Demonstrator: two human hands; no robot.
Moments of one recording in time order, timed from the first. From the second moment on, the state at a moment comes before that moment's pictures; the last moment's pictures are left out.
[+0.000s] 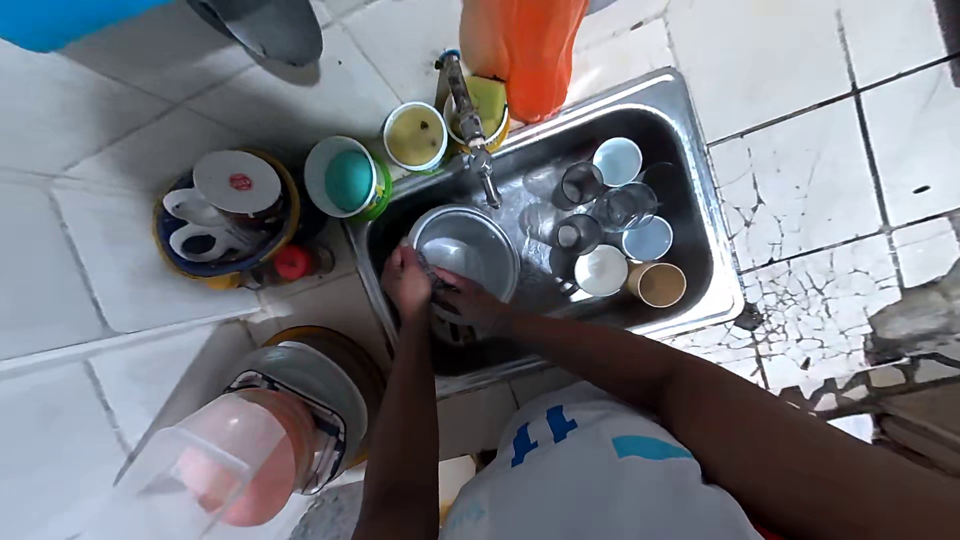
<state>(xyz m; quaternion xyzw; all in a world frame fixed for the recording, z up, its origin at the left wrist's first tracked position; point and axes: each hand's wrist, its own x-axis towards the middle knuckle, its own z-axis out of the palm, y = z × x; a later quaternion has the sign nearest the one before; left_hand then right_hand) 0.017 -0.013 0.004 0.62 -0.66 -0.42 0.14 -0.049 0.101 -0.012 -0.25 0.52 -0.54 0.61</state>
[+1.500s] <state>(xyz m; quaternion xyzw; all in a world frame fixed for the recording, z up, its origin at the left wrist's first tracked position) 0.040 0.039 0.037 0.45 -0.11 -0.83 0.30 -0.087 0.203 0.019 -0.67 0.67 -0.31 0.04</state>
